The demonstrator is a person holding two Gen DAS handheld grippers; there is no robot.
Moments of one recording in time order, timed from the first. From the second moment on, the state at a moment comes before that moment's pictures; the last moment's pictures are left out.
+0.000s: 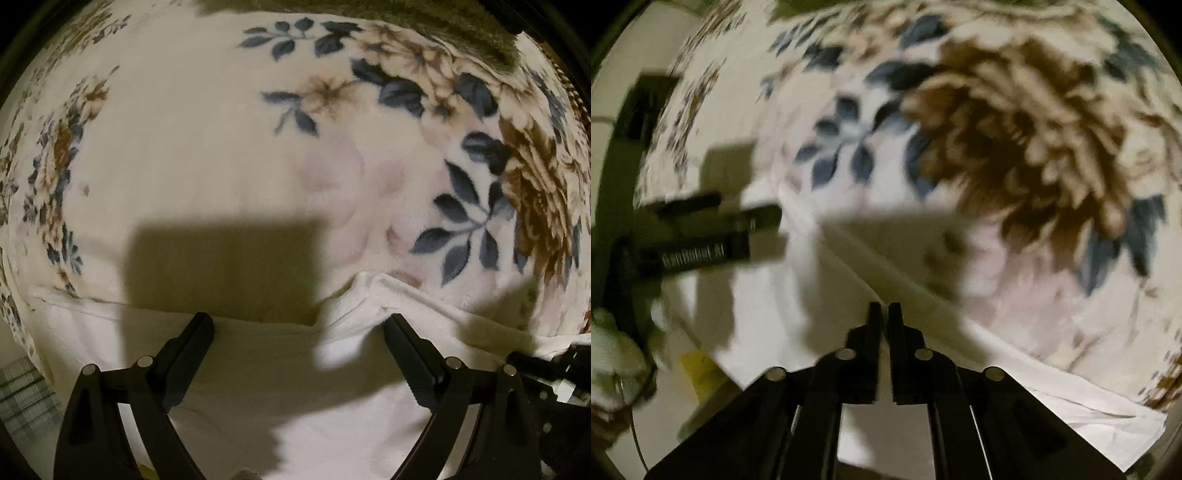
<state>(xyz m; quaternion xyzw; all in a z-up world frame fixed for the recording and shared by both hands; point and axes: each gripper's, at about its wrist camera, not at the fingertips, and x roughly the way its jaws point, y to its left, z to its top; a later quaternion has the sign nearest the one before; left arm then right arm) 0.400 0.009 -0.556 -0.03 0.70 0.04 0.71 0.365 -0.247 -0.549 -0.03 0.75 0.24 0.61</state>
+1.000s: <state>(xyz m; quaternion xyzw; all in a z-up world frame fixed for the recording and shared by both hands) 0.394 -0.023 -0.505 -0.05 0.67 0.02 0.74 0.355 -0.432 -0.482 0.13 0.73 0.06 0.67</state>
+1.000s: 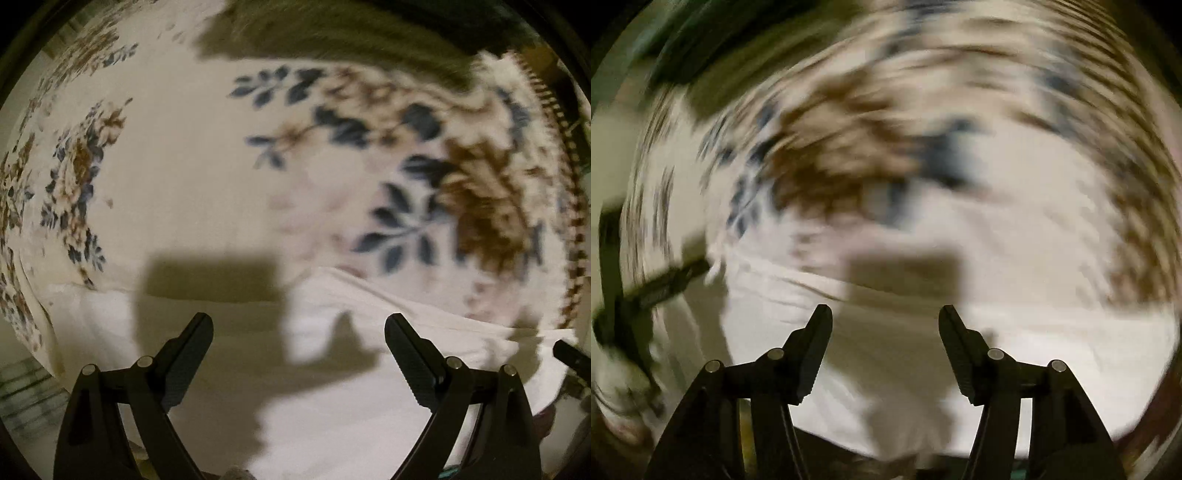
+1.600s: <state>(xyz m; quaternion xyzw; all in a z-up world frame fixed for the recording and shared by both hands) 0.395 -0.176 -0.531 0.03 0.67 -0.04 0.74 0.289 -0.572 -0.537 0.36 0.67 -0.14 0.63</state>
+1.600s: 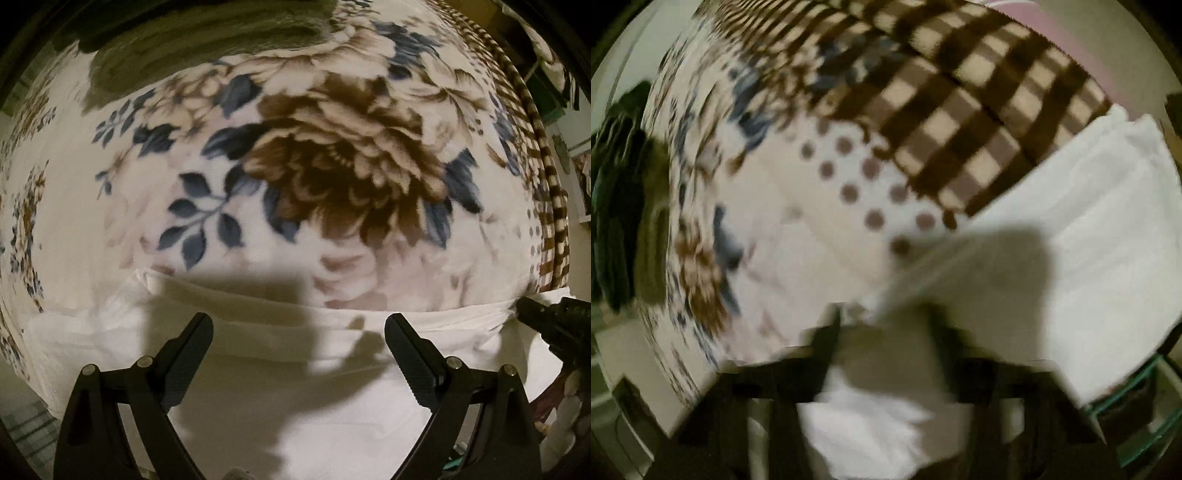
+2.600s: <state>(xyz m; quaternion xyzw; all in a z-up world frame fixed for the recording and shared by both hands) 0.392 -0.425 -0.544 0.08 0.66 -0.15 0.73 0.248 -0.741 -0.479 0.21 0.61 -0.18 0.74</state>
